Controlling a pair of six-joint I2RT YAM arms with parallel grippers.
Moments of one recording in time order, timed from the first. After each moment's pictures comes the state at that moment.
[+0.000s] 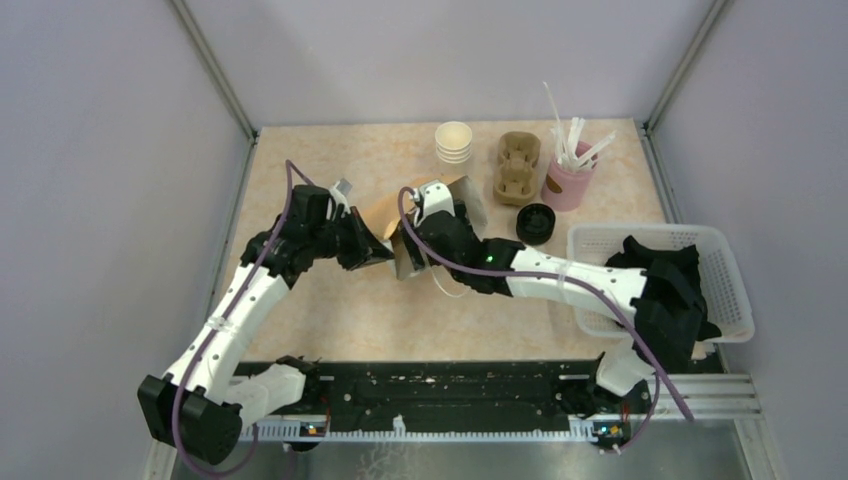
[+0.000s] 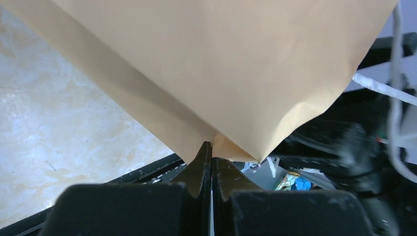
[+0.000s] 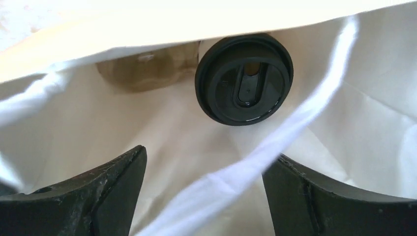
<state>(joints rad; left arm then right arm) -0.34 1.06 1.02 -0.70 0.47 -0.78 1.07 1.59 1.20 -0.20 0.56 0.27</state>
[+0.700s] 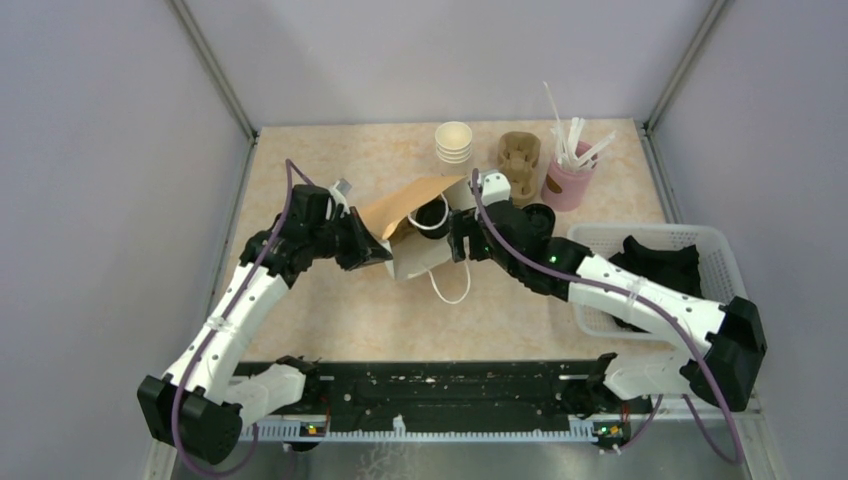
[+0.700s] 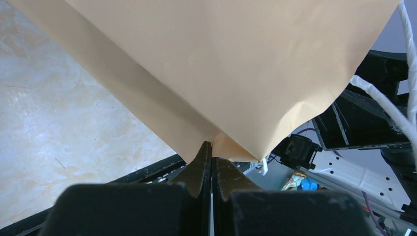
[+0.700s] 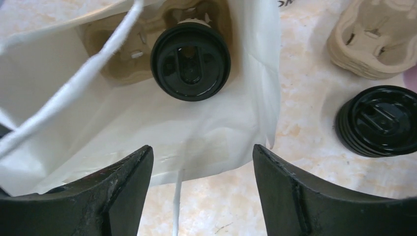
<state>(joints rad) -0.34 1.06 1.03 -0.73 0.44 -0.76 0.95 1.26 1.05 -0.32 0.43 0.37</state>
